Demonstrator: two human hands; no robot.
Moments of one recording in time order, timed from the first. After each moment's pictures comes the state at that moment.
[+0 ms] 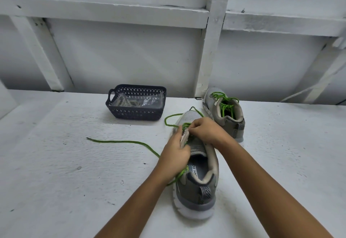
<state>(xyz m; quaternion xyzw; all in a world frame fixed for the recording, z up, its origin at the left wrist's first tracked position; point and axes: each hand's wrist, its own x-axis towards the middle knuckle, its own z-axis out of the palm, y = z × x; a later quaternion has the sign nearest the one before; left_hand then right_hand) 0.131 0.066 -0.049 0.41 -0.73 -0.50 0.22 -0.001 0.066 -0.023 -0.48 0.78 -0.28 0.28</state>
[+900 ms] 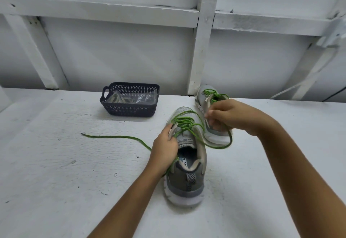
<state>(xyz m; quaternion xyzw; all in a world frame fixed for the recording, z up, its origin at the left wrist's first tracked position) 0.128 0.072 -0.052 0.47 -0.67 -0.50 0.28 -0.032 0.140 0.054 -0.53 0.75 -0.26 0.28</state>
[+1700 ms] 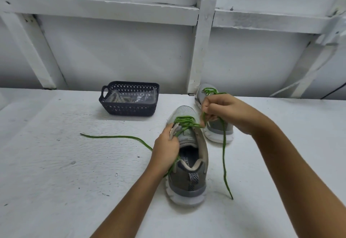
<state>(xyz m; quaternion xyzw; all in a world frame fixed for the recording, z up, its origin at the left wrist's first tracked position) 0.128 0.071 -0.057 0.46 -0.67 -0.50 0.29 -0.015 0.138 0.058 -0.58 0.63 -0.38 0.35</state>
